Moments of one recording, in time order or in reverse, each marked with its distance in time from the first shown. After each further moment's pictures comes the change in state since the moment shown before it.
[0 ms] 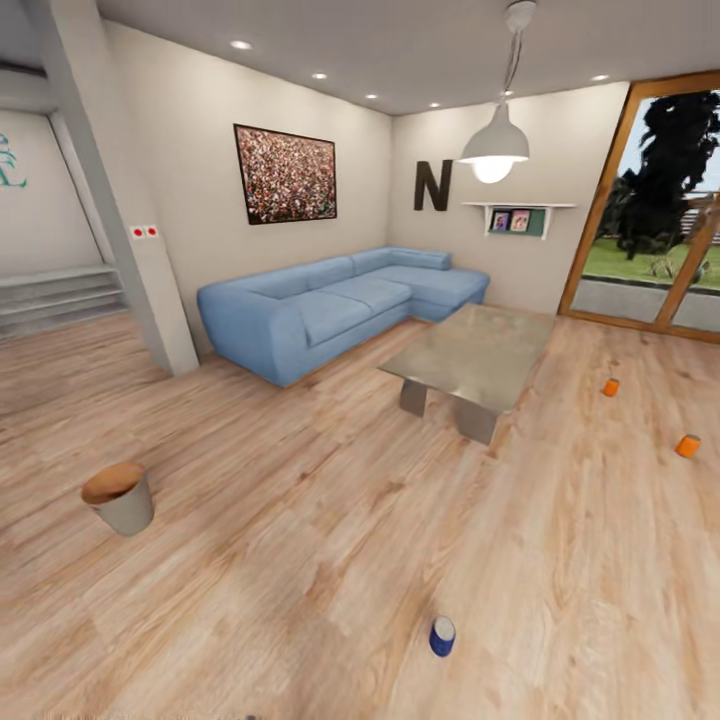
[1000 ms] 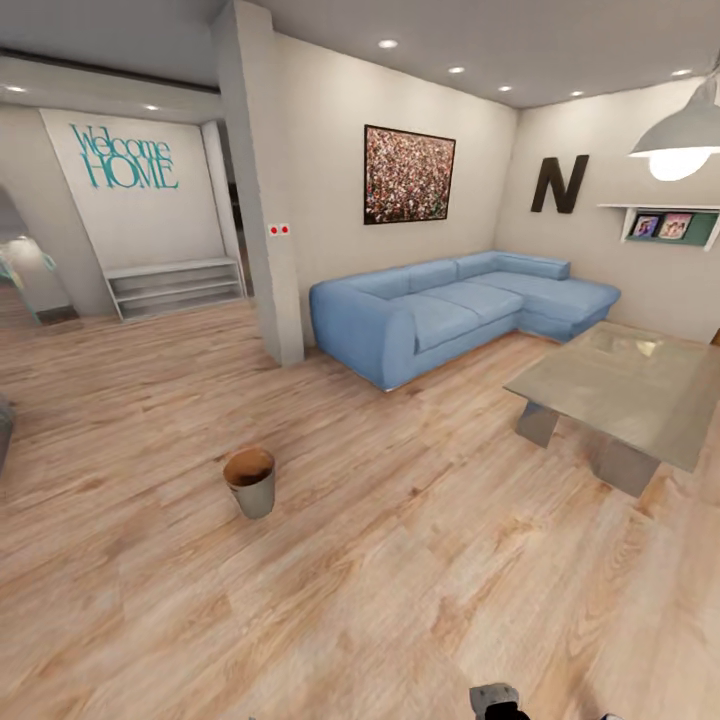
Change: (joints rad) left arm 0.000 -0.002 -0.007 0.008 -0.011 -0.004 -0.001; right arm 0.001 0.007 -0.016 -0.323 -0.037 0.048 -0.004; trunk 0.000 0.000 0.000
